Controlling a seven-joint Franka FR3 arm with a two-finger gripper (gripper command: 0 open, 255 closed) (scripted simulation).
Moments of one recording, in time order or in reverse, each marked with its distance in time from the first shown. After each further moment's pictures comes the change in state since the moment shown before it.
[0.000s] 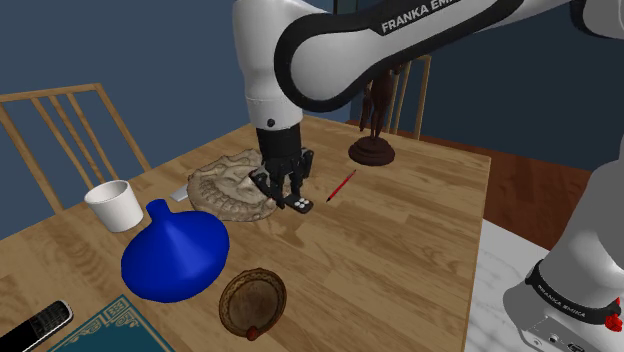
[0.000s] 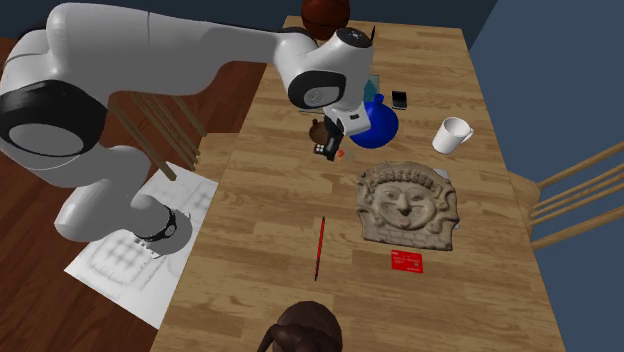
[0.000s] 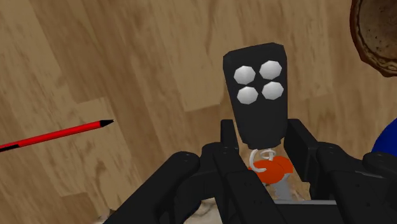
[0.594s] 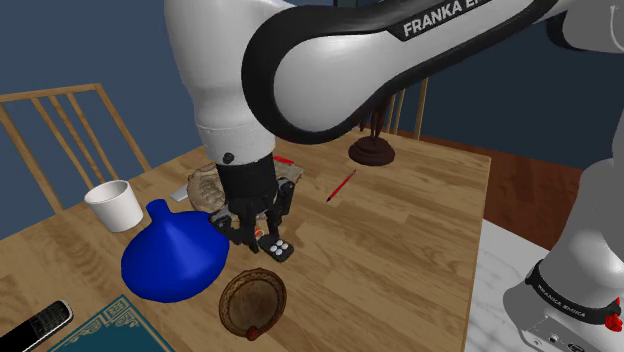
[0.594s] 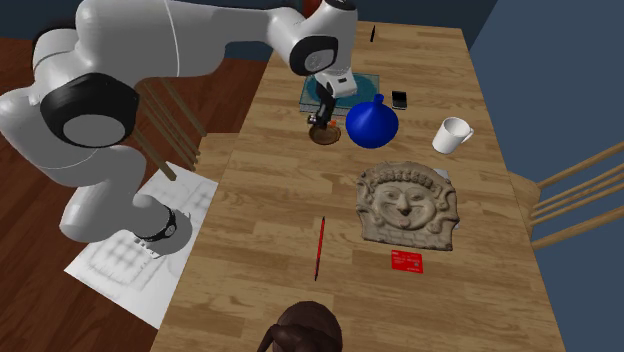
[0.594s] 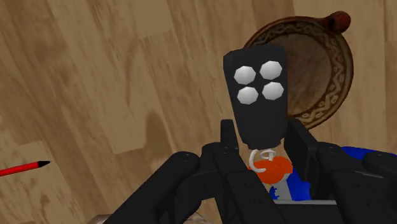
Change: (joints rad) arm 0.144 0.082 0.072 0.107 -0.047 -0.040 0.219
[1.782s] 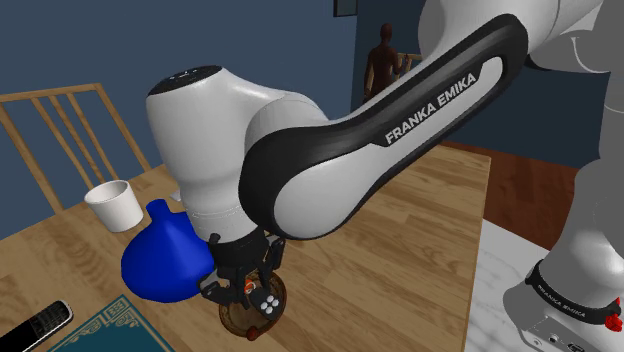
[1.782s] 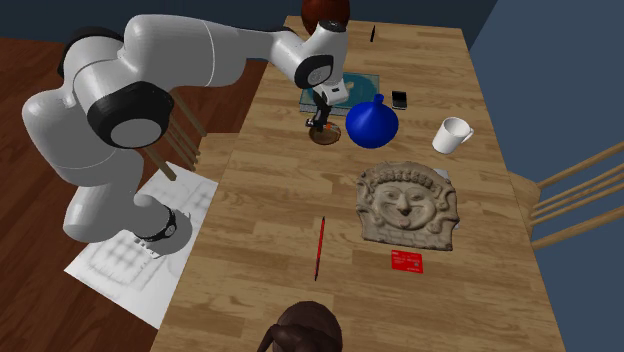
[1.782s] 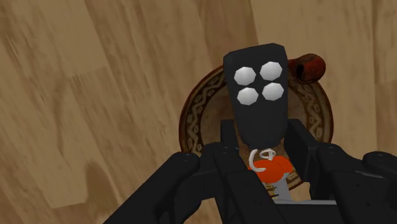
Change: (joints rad) arm 0.088 0.124 0.006 -0.032 -0.075 0.135 0.127
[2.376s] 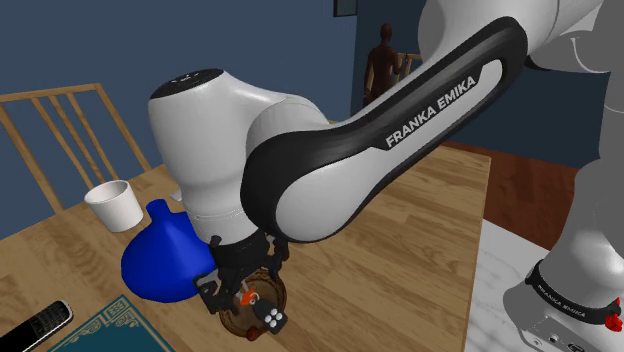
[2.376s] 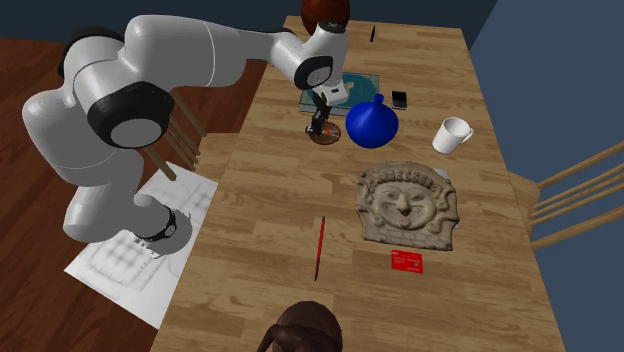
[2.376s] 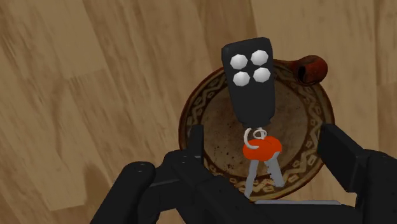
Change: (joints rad) arm 0.000 0.000 0.000 -0.007 -0.001 0.008 0.002
